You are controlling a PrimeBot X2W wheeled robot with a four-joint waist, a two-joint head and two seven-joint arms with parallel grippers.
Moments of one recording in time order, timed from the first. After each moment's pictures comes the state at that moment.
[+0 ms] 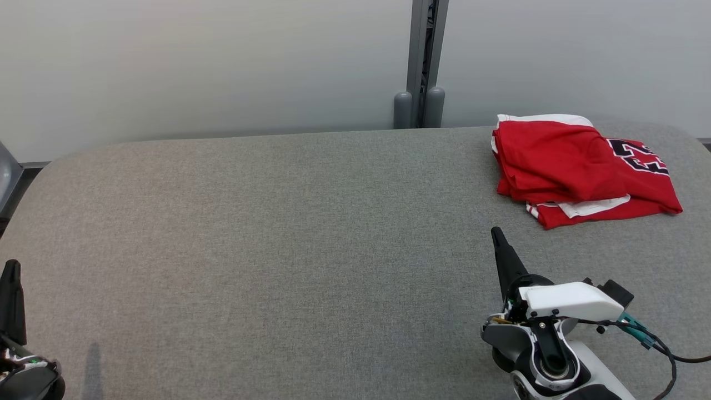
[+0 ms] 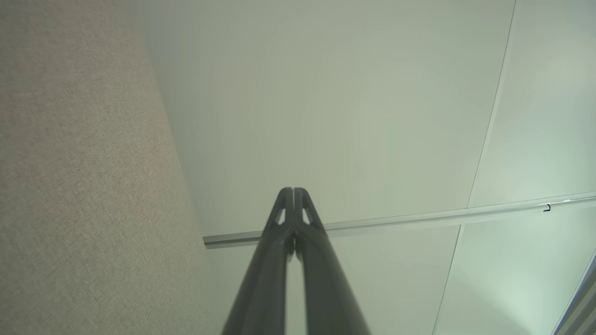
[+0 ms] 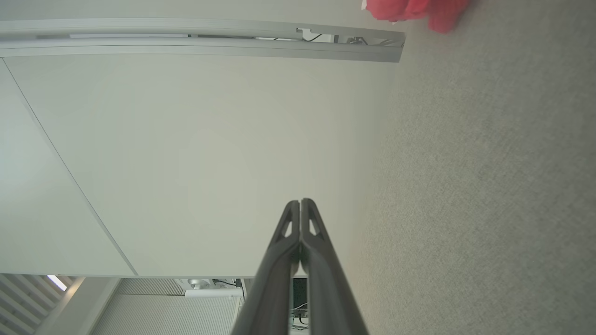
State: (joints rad) left arm -0.20 0.10 0.60 0.36 -1.55 -0.13 0.46; right arm -0.34 -0.05 0.42 0.43 1.75 0.13 -0.26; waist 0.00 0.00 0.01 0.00
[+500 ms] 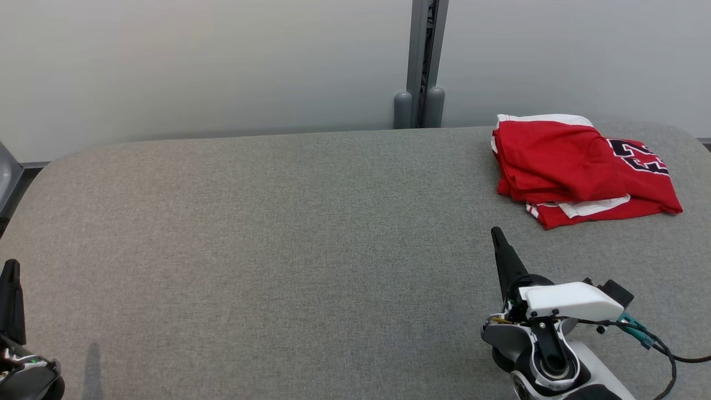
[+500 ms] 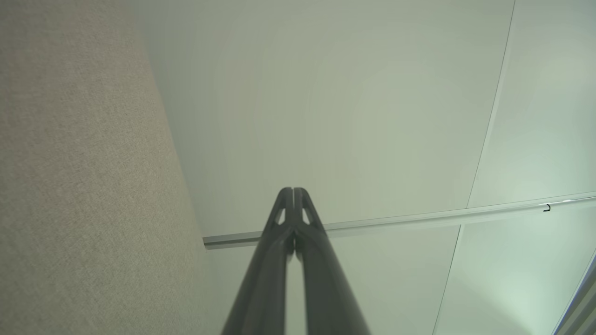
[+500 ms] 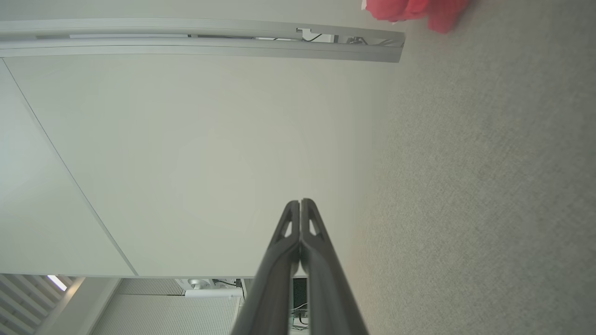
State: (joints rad) left arm -0.20 0.10 0.60 0.36 -1.55 -0.13 0.46; right arm -0.34 -0.05 0.42 0.43 1.75 0.13 -0.26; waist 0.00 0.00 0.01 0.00
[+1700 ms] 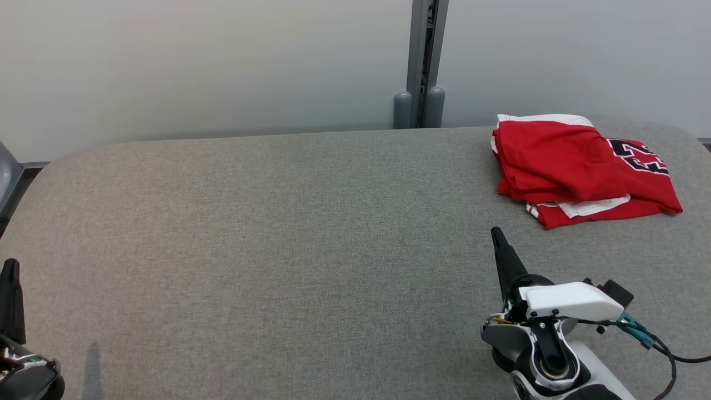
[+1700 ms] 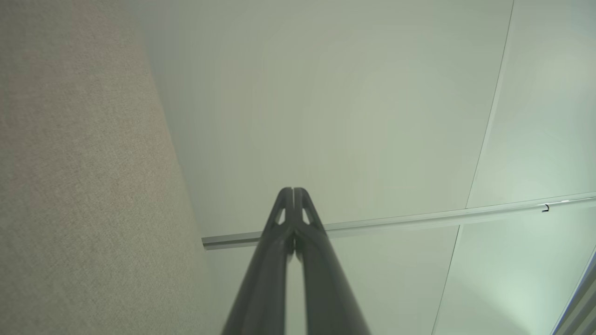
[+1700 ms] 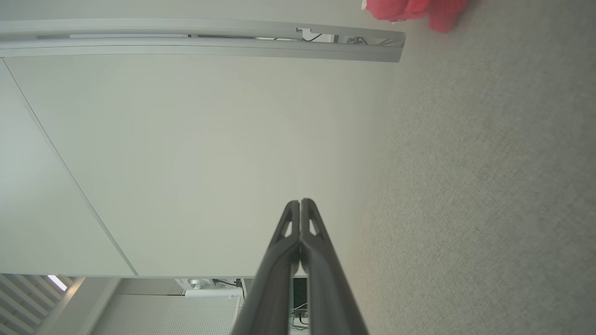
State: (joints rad) left arm -0.20 0.11 0.59 0.36 -1.56 -0.13 0.45; right arm -0.34 -0.05 0.42 0.43 1.75 0.13 -0.26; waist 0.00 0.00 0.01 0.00
